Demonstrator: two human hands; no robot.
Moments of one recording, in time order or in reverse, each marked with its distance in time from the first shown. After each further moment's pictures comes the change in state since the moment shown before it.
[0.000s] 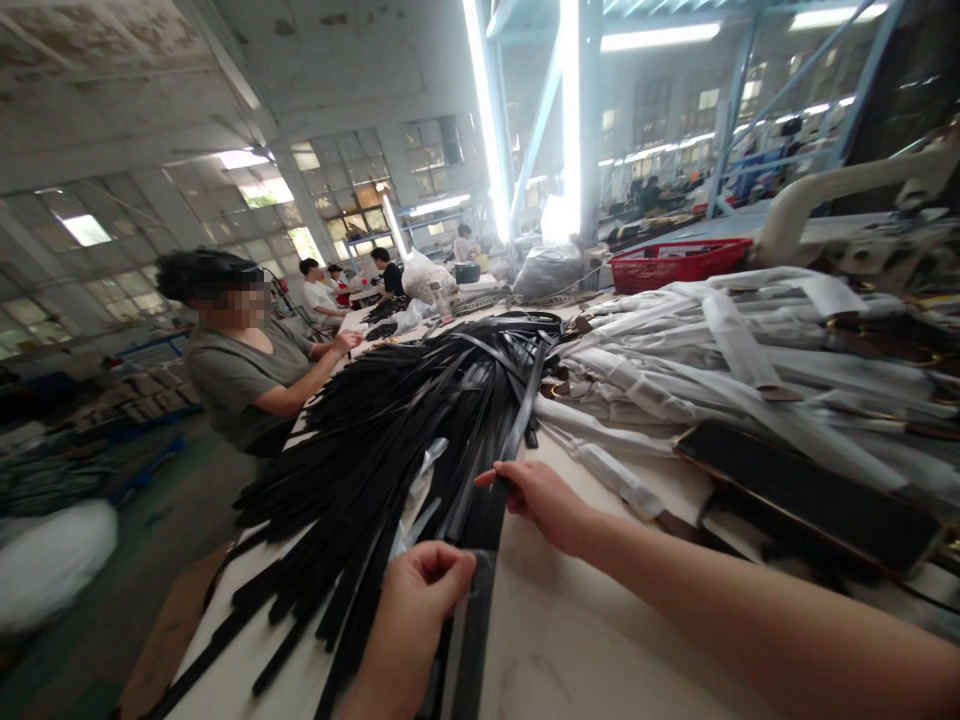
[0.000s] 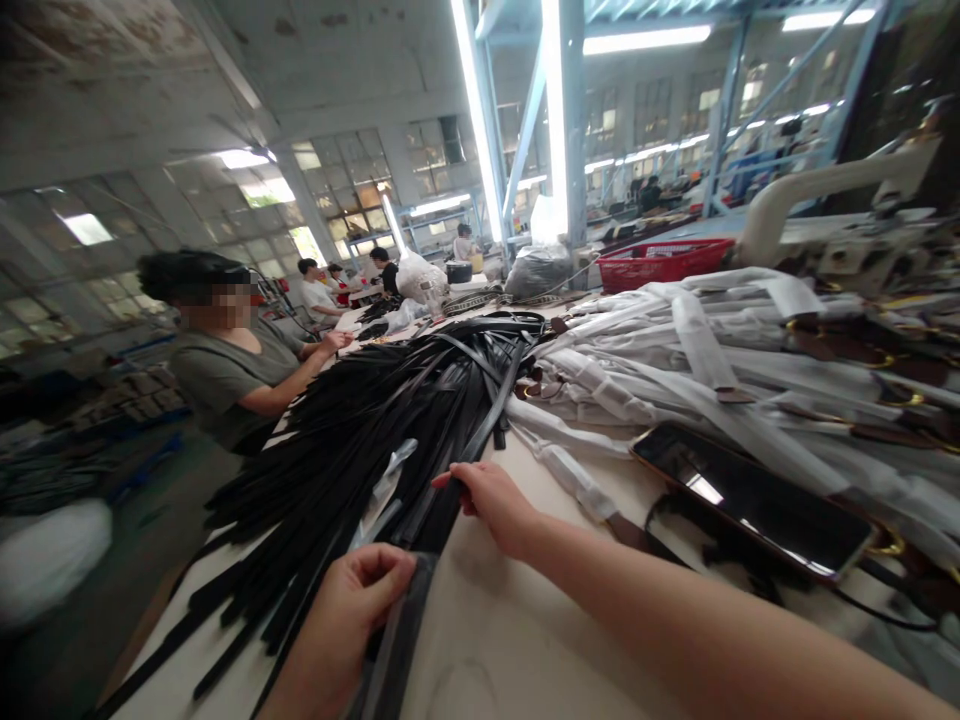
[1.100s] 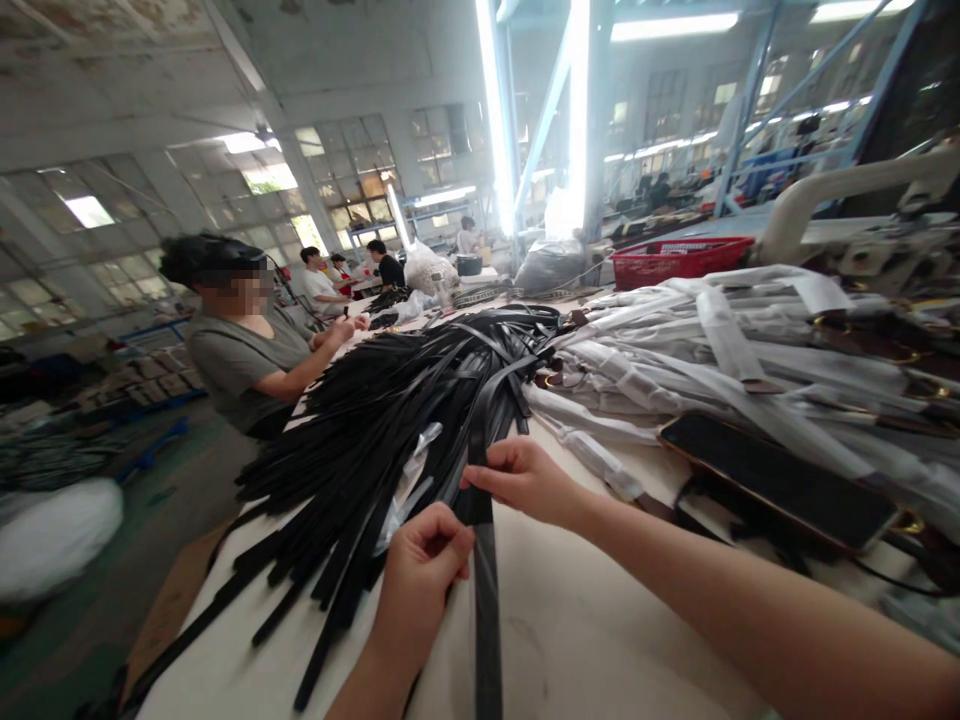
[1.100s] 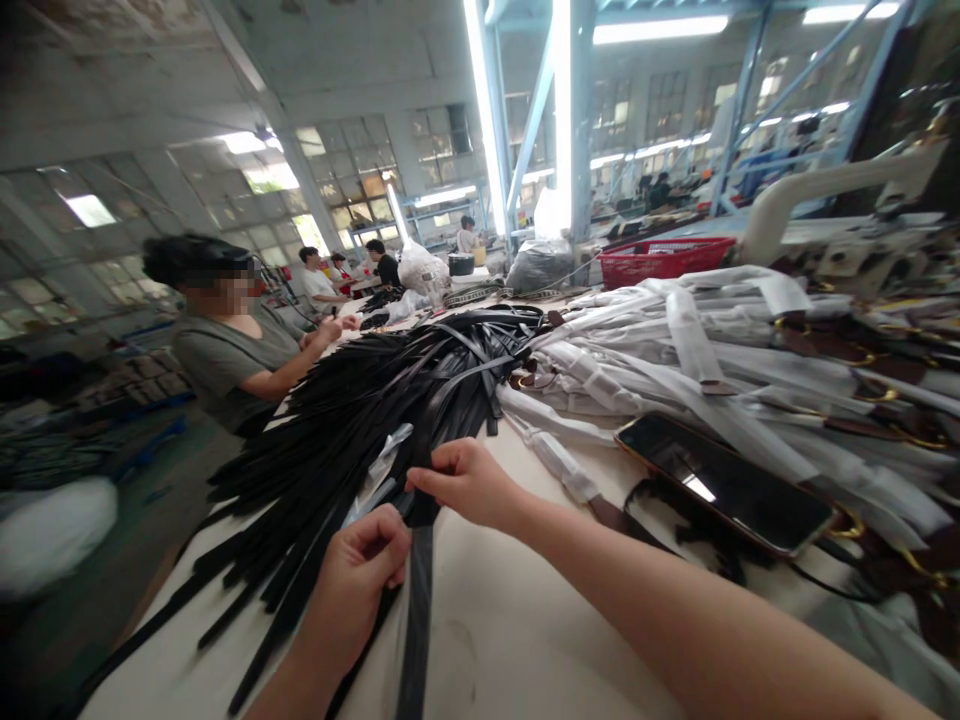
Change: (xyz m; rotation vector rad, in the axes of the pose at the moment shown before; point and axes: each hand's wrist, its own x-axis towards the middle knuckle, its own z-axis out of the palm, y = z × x) left_hand -0.015 0.006 0.019 0.054 -0.101 0.346; right_hand -0.028 -0.031 0.000 -0.445 -0.276 -0.389
